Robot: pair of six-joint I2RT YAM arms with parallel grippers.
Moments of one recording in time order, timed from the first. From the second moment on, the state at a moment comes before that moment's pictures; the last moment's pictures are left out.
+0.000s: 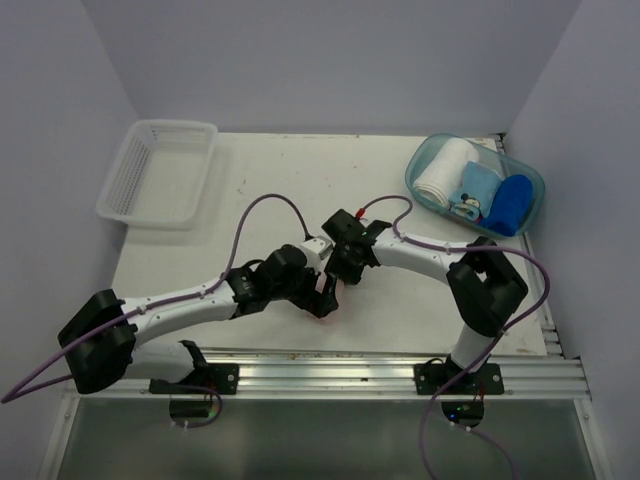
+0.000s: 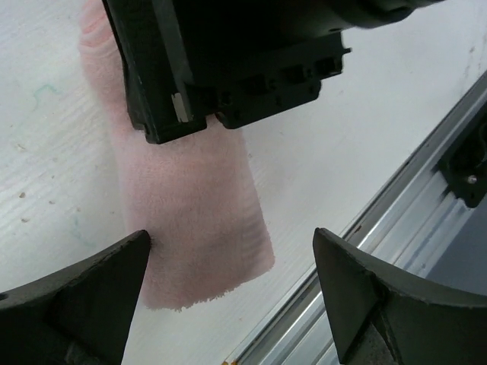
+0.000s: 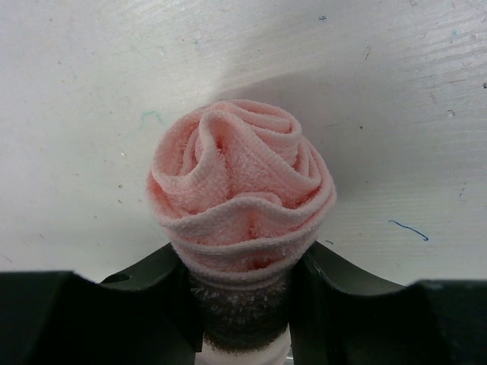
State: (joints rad) left arm -0.93 1.27 0.69 -0.13 0.08 -0.43; right arm 0.80 1.75 1.14 -0.61 0.11 1.18
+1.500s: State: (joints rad) left arm -0.88 1.39 0.59 0.07 0.28 -0.52; right arm 0.75 1.51 0.92 -0.43 0.03 1.13
